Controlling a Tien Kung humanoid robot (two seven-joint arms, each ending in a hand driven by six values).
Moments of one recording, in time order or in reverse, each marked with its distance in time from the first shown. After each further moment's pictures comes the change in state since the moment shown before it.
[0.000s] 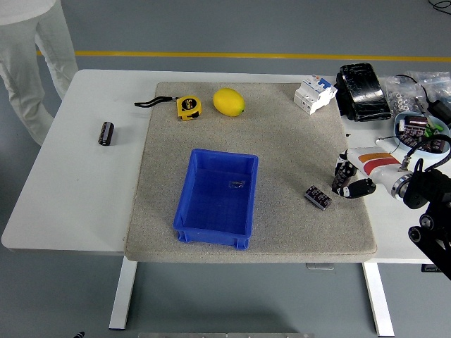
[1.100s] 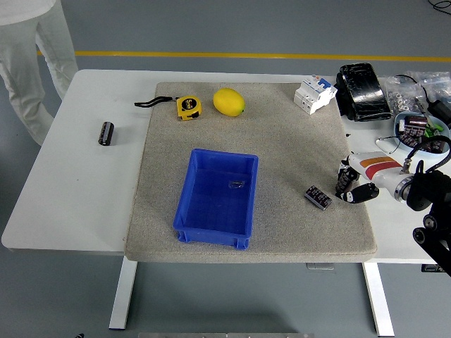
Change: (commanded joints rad) left arm 0.003 0.002 0.031 0.000 -0.029 0.003 0.002; right arm 0.004 -0.009 -0.005 -0.009 -0.023 0.038 0.014
